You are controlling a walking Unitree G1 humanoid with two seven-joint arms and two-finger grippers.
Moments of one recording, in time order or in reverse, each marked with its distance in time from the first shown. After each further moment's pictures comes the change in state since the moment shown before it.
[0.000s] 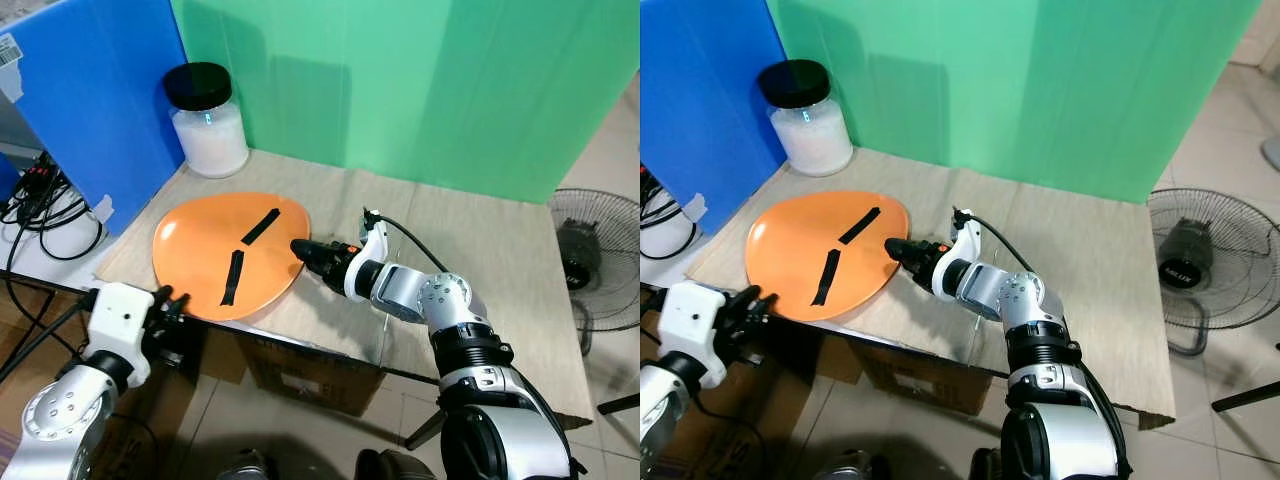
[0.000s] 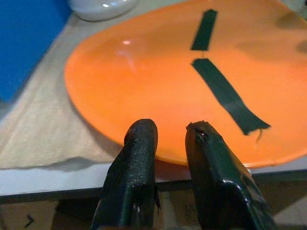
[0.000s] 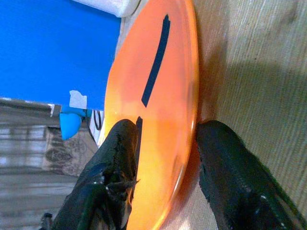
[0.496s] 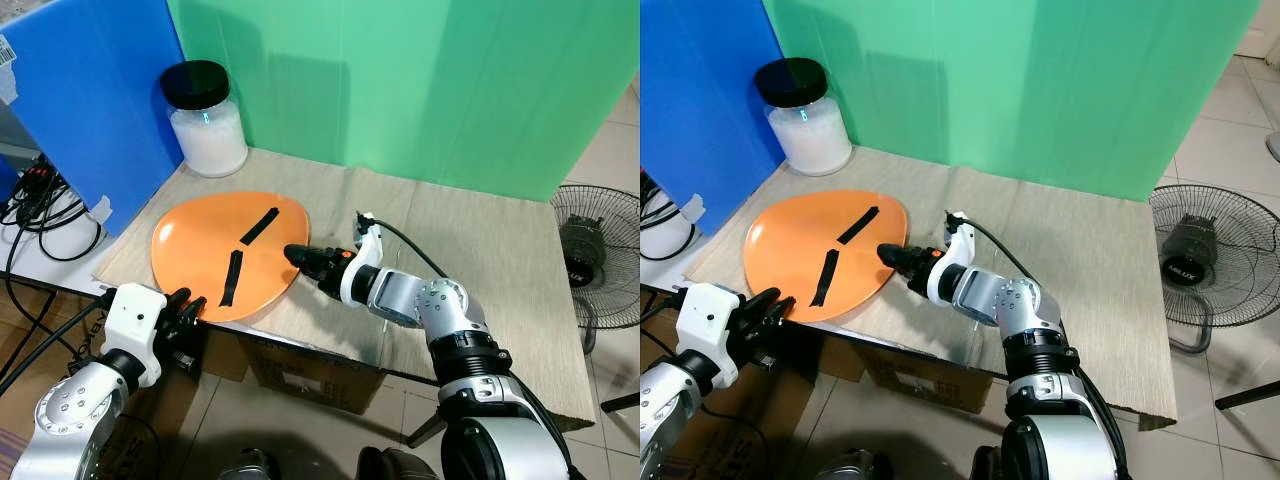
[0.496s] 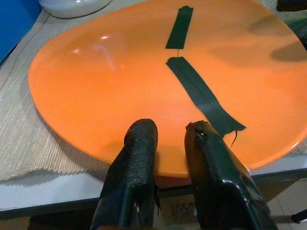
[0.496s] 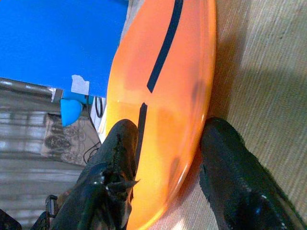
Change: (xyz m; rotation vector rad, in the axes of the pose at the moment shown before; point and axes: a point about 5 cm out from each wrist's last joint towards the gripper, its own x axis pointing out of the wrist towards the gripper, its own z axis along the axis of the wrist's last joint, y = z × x) left arm 0.005 -0.007 -0.003 -0.008 -0.008 -0.070; right arm 0.001 0.004 -0.010 -0.060 0.037 0.025
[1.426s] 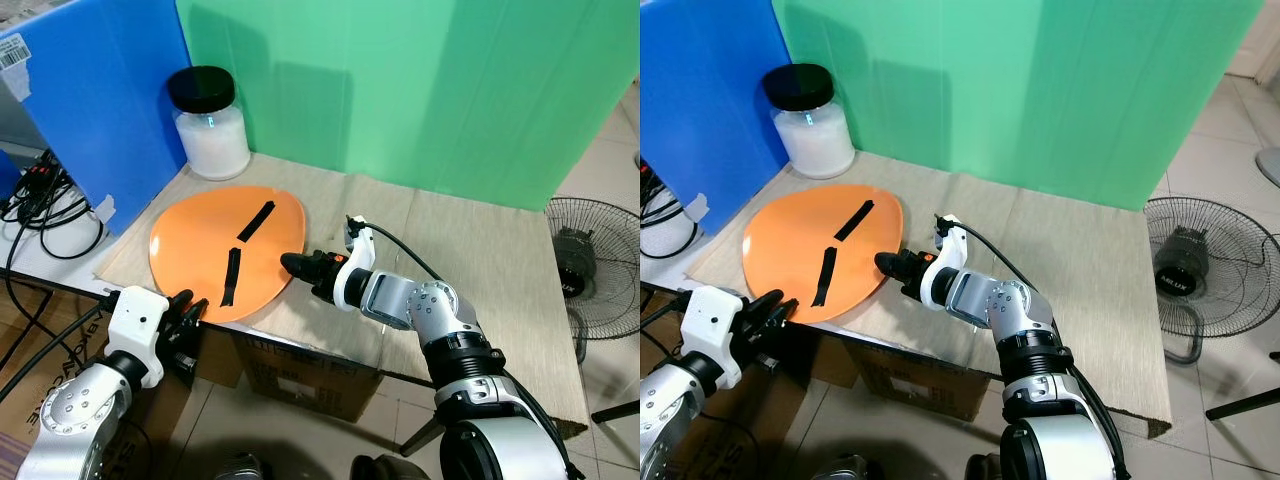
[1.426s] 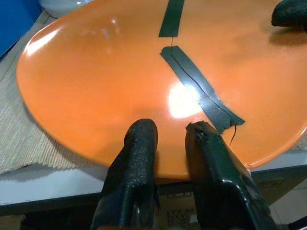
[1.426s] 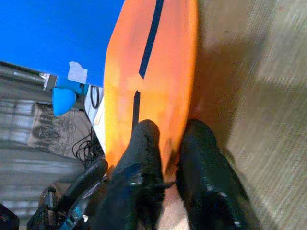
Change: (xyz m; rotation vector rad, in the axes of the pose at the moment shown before) left arm 0.004 0.000 -0.008 -0.006 0.000 -0.007; right arm 0.006 0.001 -0.007 -0.032 0.025 -0.013
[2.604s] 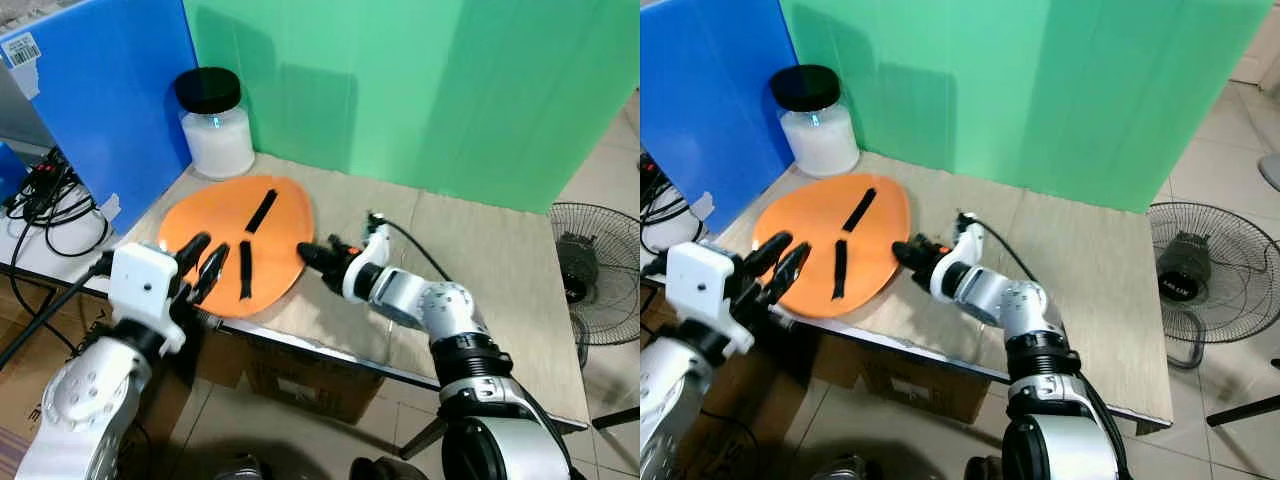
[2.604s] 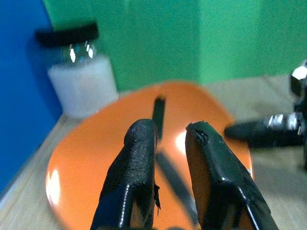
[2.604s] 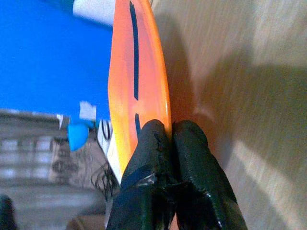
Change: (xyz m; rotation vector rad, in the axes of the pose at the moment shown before) left arm -0.012 -0.030 0.078 0.015 -0.261 0.043; right arm -0.012 -0.008 0.018 0.169 -0.141 0.002
